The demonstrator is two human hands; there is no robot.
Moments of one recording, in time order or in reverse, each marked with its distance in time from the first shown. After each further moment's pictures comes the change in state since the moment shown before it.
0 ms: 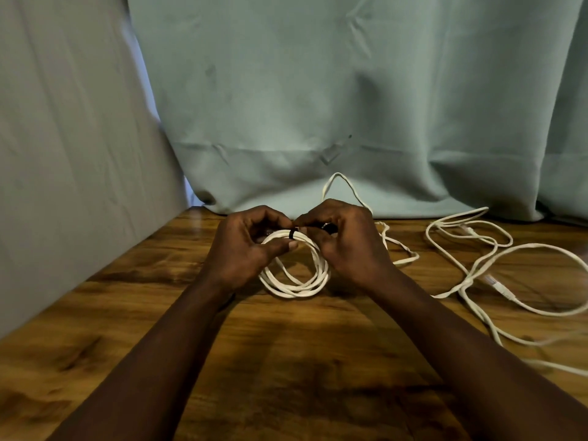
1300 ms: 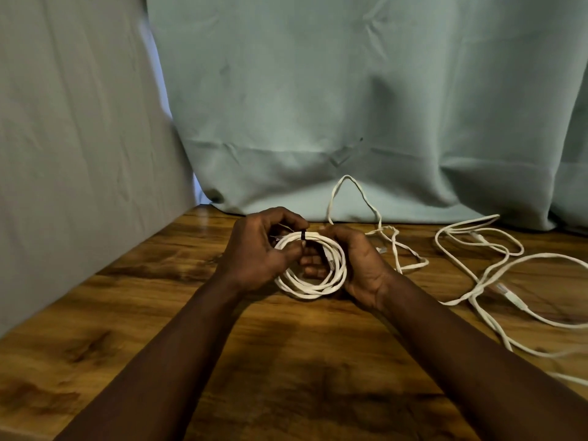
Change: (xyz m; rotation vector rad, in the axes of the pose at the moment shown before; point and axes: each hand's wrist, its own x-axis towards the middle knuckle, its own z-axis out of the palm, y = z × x) left_hand 0.000 0.000 0.004 0.186 0.009 0.083; right_hand -0.004 0.015 0.022 1.076 -0.239 0.790
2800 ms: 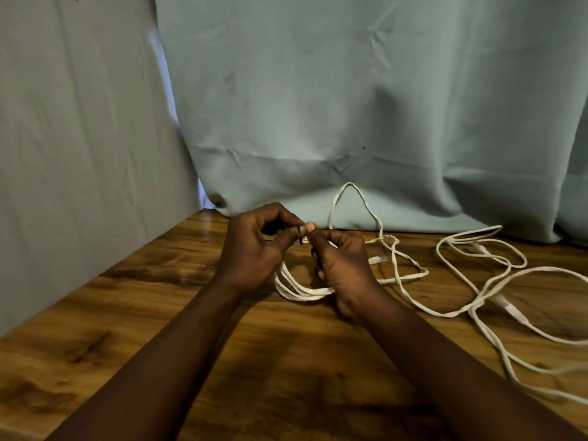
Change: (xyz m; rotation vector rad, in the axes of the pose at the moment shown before) left_hand 0.008 0.003 0.001 -0.038 0.139 0.143; right_hand -0.004 0.005 0.027 -0.209 0.287 -0.293
